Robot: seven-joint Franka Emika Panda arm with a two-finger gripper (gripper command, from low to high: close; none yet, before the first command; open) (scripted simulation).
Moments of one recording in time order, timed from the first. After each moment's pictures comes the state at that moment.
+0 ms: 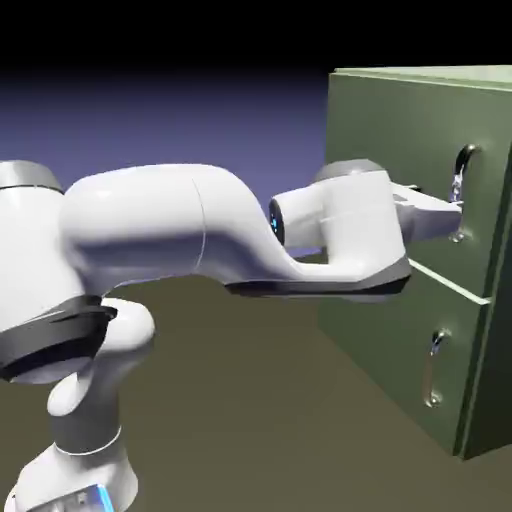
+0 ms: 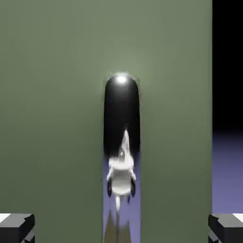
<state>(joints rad) 1.21 -0.91 -1.25 -2.11 -2.89 2.91 2.84</state>
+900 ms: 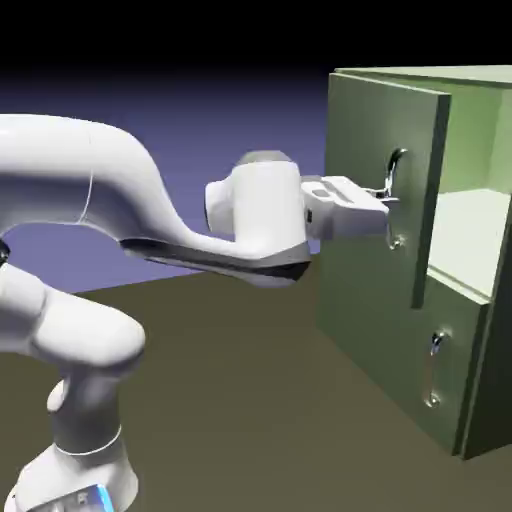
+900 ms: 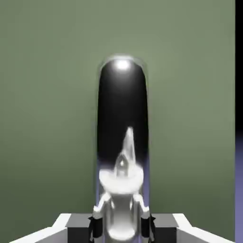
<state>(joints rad) 0.56 -0.83 -0.70 -2.56 -2.58 2.64 2.90</state>
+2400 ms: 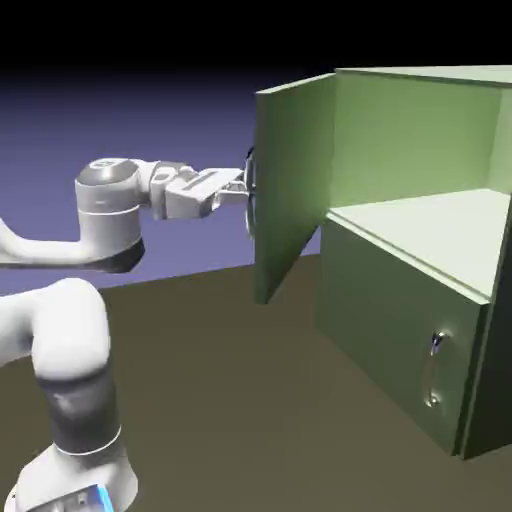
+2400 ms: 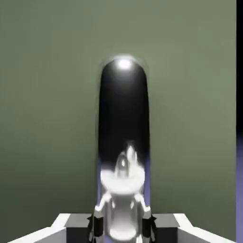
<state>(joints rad) 0.00 -1.46 0.51 -2.99 -1.05 2.33 2.34</state>
